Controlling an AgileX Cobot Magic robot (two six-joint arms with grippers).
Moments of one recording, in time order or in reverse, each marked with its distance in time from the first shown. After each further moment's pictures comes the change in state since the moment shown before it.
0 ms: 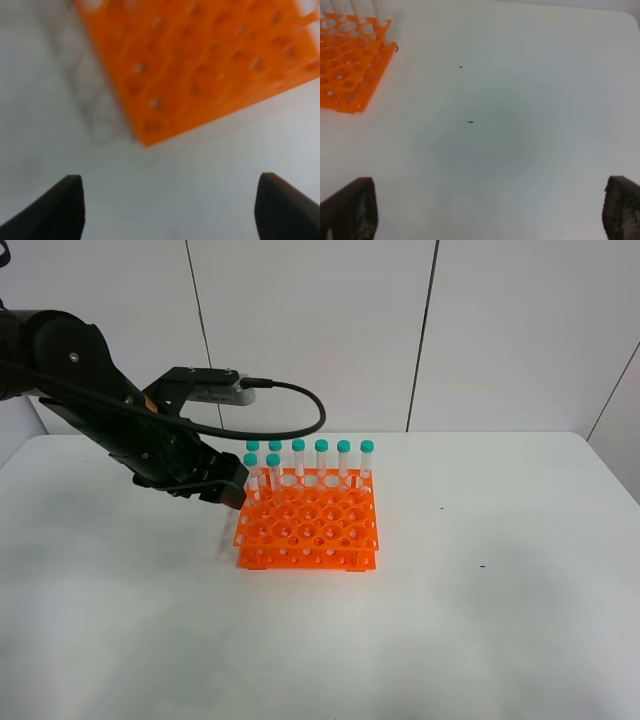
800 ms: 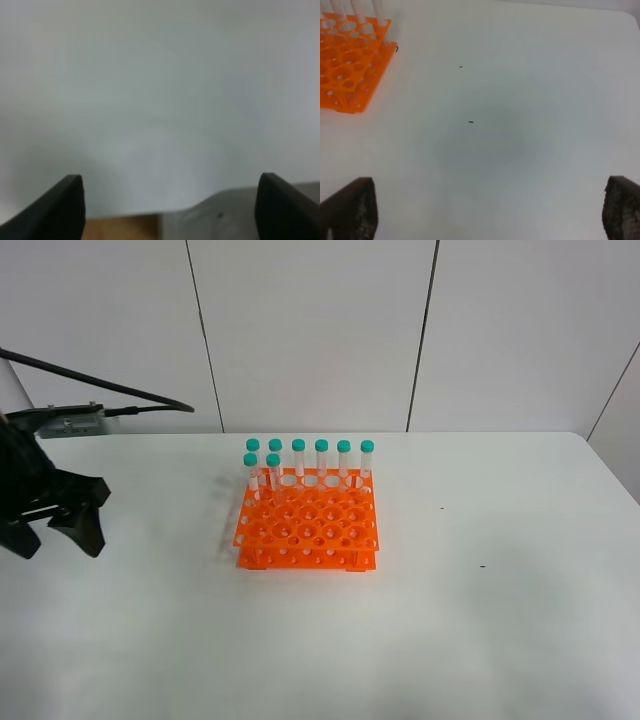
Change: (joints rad) left arm 0.357 -0.132 0.057 0.053 0.493 -0.019; right arm 0.000 0.000 0.000 0.000 0.000 0.000
